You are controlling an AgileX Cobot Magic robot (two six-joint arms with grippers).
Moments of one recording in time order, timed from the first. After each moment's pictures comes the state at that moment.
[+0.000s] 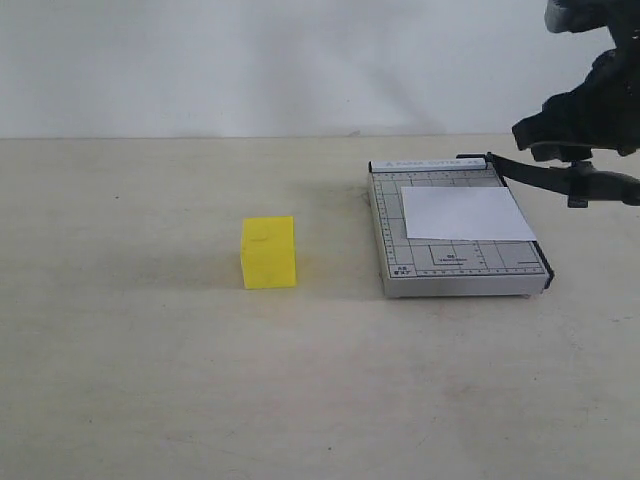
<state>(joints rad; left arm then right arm) -0.39 0.10 0.00 0.27 0.29 -0.21 0.15 1.48 -1.07 0.06 0.53 -0.20</state>
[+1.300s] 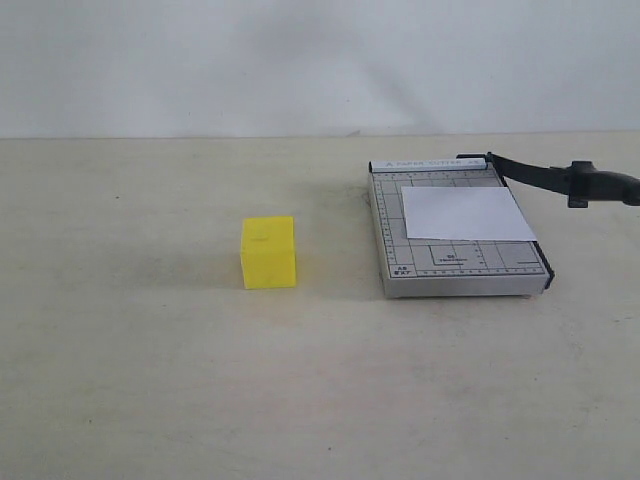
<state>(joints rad) -0.39 0.10 0.00 0.27 0.29 -0.21 0.15 0.18 -0.17 0.28 0.08 -0.03</state>
